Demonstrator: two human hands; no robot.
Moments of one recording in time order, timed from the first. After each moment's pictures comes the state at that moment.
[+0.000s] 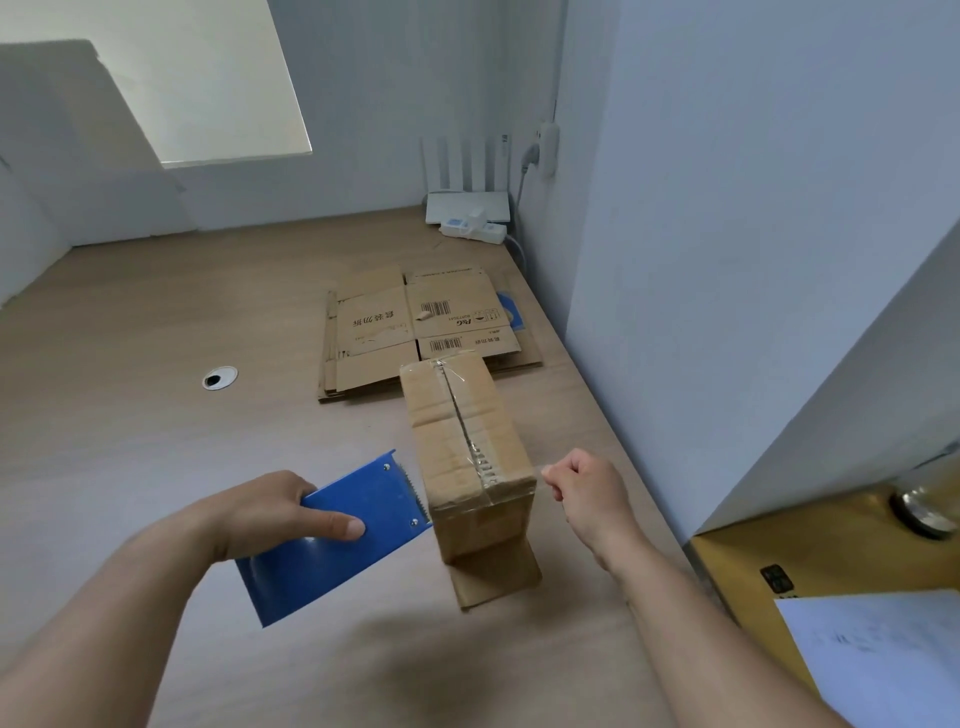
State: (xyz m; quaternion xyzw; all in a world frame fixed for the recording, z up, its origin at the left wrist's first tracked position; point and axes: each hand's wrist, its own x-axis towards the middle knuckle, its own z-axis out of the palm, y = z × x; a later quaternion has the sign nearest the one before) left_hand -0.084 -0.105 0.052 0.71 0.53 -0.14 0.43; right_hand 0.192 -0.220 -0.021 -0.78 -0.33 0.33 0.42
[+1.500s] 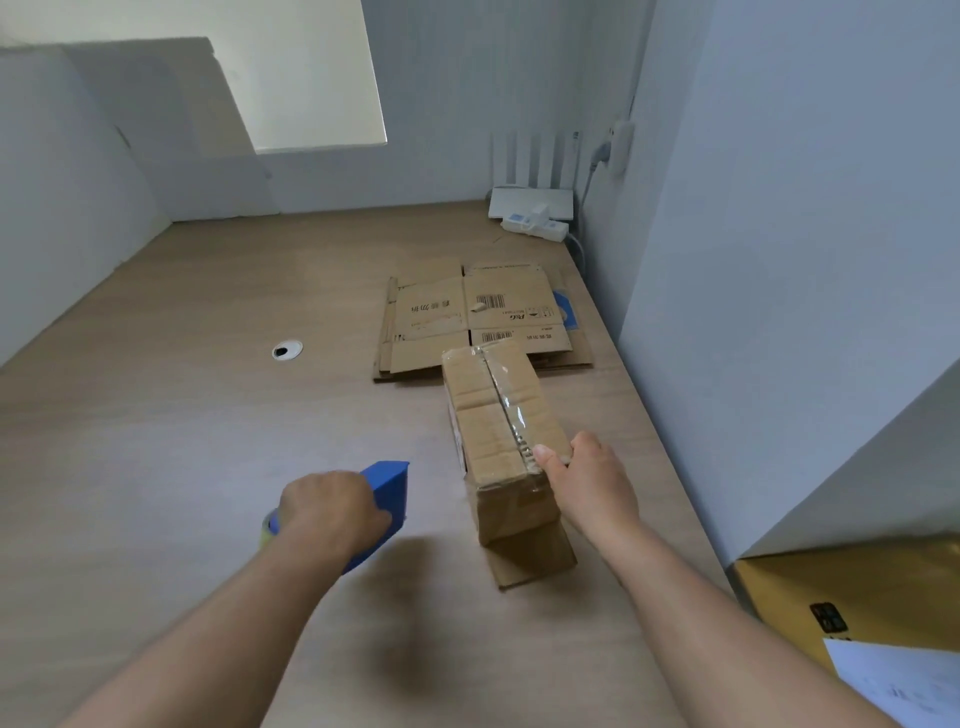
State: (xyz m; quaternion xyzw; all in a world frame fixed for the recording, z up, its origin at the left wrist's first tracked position) left_hand -0.053 -0.137 0.007 0.73 0.64 -0.22 -0.02; right_hand 0.170 -0.192 -0.021 -0.84 -0.45 0.22 0.23
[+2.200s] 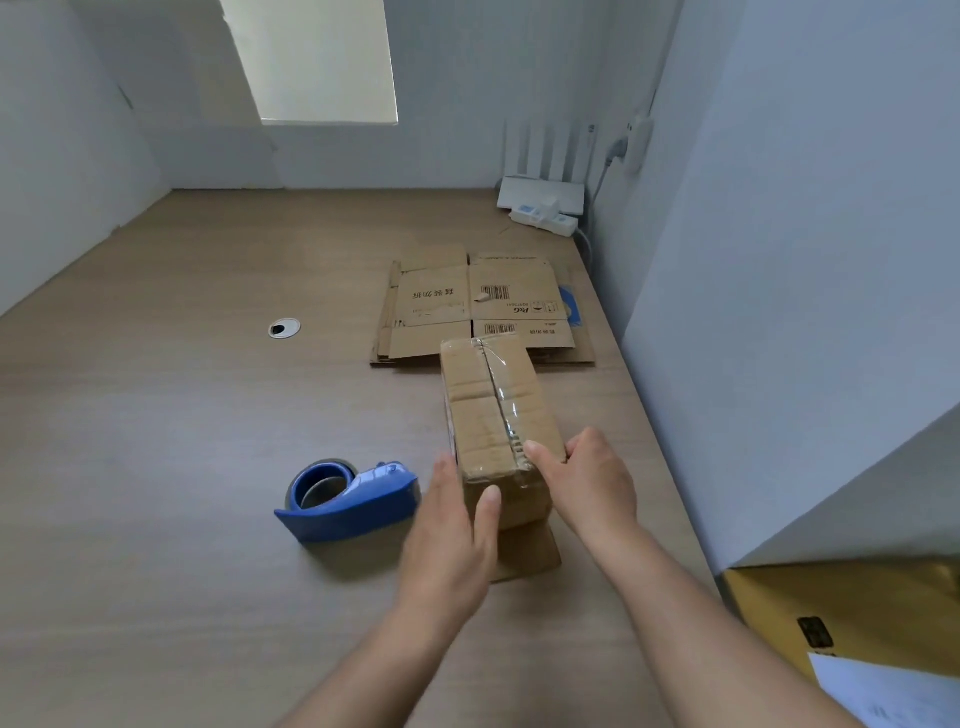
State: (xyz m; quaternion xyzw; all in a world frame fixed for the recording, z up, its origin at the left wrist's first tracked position) left_hand 0.018 -0.213 -0.022 0.69 0.59 0.25 0.34; right_hand 0.170 -0.187 -0.021 -0.85 -0.43 0.19 0.25
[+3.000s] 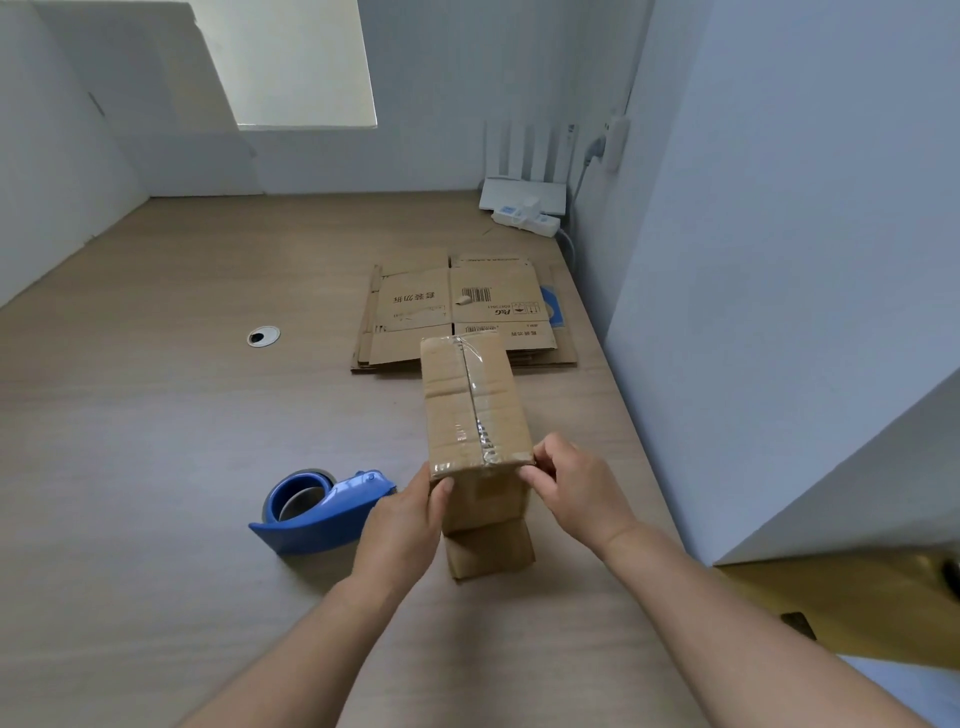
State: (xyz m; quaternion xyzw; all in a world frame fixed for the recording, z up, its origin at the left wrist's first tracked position) left_hand 0.005 -0.173 -0.037 0.74 0.59 0.16 0.29; right_hand 0.197 -0.196 -0.028 -0.72 -0.63 0.19 0.24
